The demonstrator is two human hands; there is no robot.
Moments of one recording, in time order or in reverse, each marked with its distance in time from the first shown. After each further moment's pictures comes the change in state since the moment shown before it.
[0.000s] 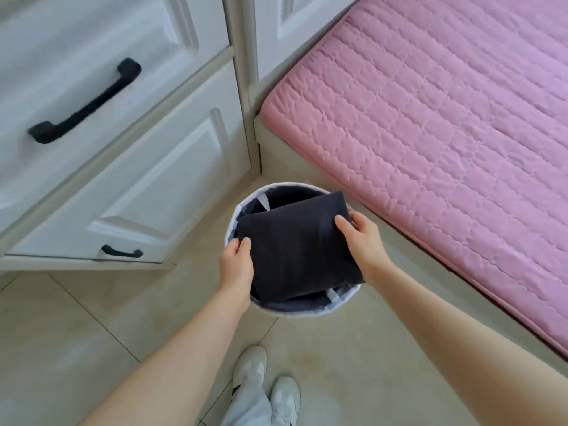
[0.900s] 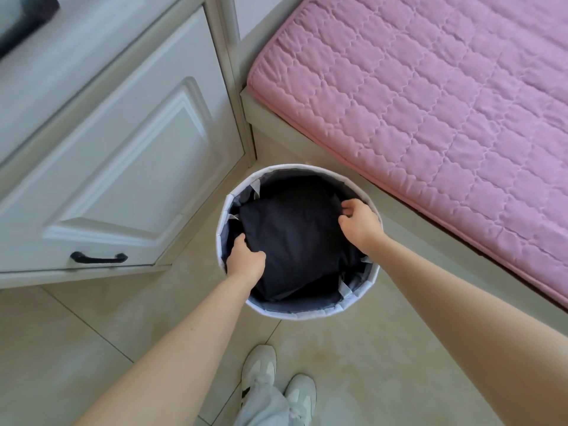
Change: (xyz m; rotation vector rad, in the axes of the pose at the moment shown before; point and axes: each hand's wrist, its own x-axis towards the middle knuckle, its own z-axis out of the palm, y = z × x) left_hand 0.087 -0.051 0.016 0.585 -0.074 0.010; right_hand 0.094 0.069 0.028 -0.441 0.015 0.063
